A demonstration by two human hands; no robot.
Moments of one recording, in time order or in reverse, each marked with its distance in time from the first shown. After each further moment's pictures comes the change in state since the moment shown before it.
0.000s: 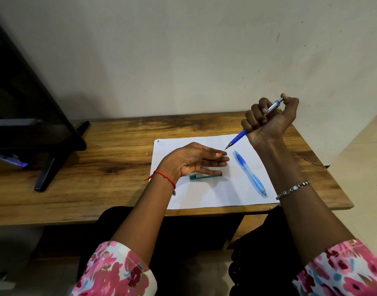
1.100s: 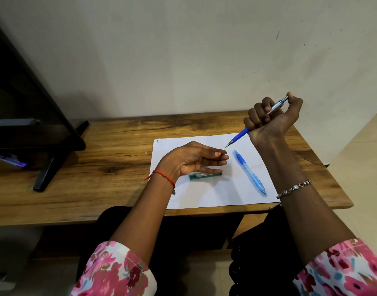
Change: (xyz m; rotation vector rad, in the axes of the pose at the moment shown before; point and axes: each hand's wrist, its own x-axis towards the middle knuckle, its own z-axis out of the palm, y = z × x) left_hand 0.000 -0.001 -0.002 -0.022 -0.025 0.022; right_hand 0.001 -0.001 -0.002 0.045 0.034 -0.017
